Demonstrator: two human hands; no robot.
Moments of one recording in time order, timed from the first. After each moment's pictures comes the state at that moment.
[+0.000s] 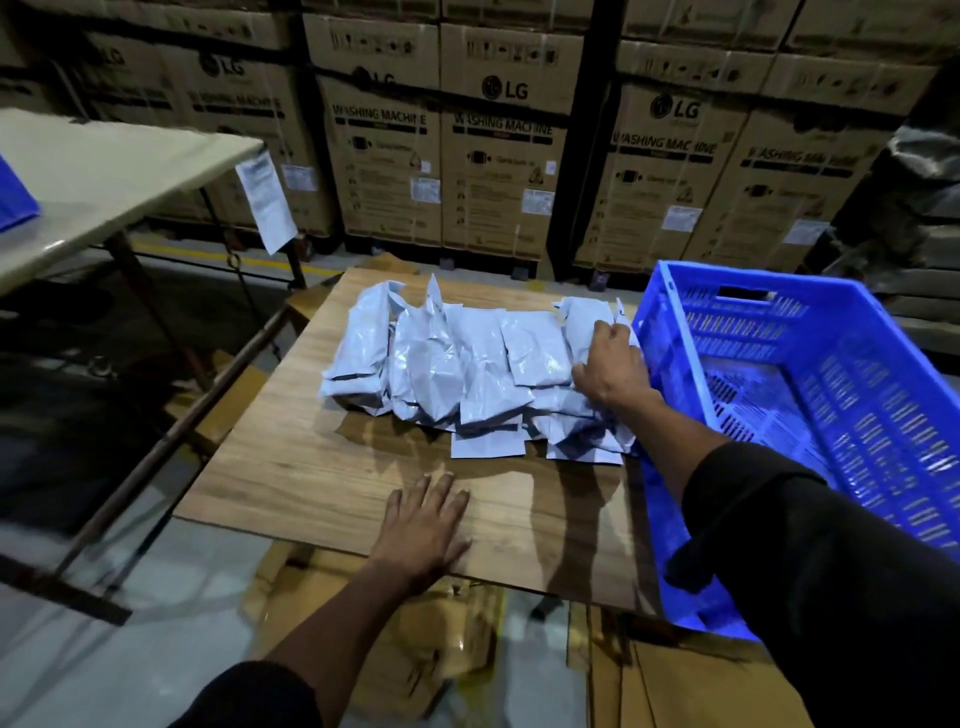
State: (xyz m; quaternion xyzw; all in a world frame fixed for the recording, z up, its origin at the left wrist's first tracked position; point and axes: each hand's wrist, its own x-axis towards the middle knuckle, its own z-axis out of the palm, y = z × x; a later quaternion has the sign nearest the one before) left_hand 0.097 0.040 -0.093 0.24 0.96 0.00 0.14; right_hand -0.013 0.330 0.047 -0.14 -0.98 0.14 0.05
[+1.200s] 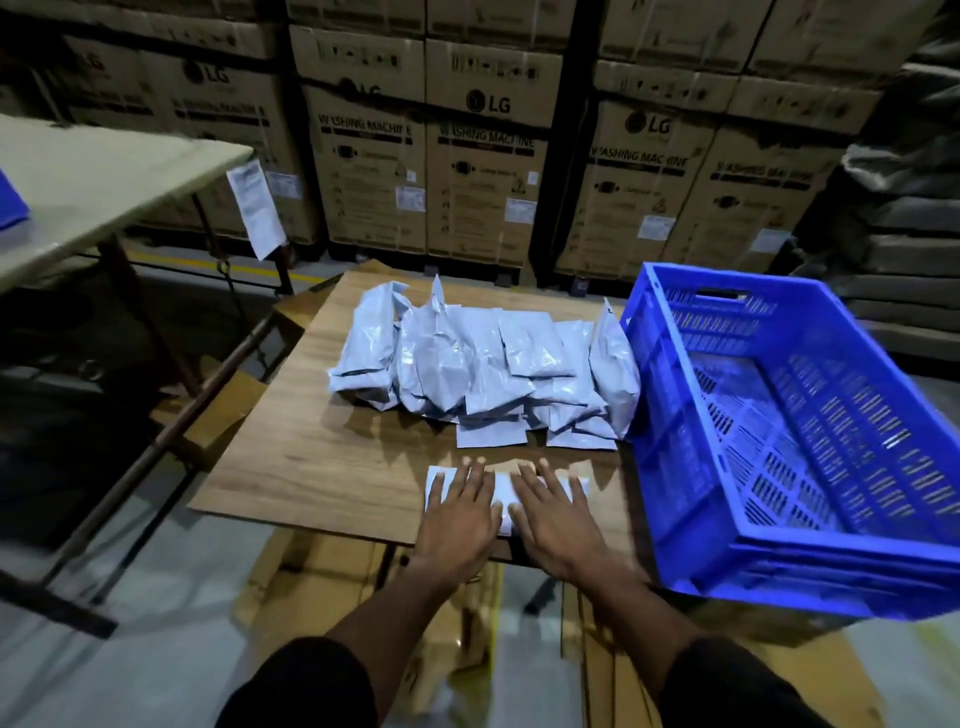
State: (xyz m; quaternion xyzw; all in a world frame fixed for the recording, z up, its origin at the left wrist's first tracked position) left_hand 0.123 0.071 -0.084 0.25 0.97 0.03 0.05; right_hand 0.157 0.239 -0.066 0.07 -1.00 0.04 -0.05
